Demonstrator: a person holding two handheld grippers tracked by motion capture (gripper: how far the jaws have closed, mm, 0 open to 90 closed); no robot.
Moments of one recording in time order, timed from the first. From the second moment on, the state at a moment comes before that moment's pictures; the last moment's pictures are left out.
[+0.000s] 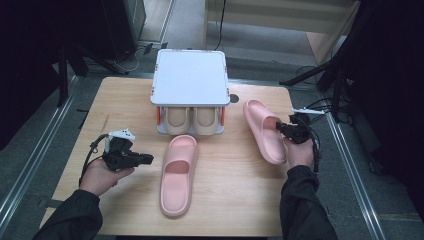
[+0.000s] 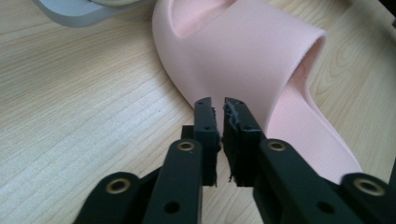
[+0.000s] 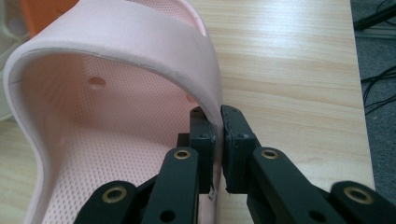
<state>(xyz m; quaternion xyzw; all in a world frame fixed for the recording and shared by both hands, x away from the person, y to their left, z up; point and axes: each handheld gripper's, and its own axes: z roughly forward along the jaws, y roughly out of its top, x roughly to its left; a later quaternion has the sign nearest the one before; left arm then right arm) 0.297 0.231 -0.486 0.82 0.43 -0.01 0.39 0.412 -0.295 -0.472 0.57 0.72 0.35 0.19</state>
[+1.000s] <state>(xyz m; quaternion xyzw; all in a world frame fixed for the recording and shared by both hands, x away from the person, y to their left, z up) 0.317 0.213 -0.485 0.83 0.41 0.00 0.38 0.330 -0.237 -0.475 0.49 0.78 0.37 0.15</state>
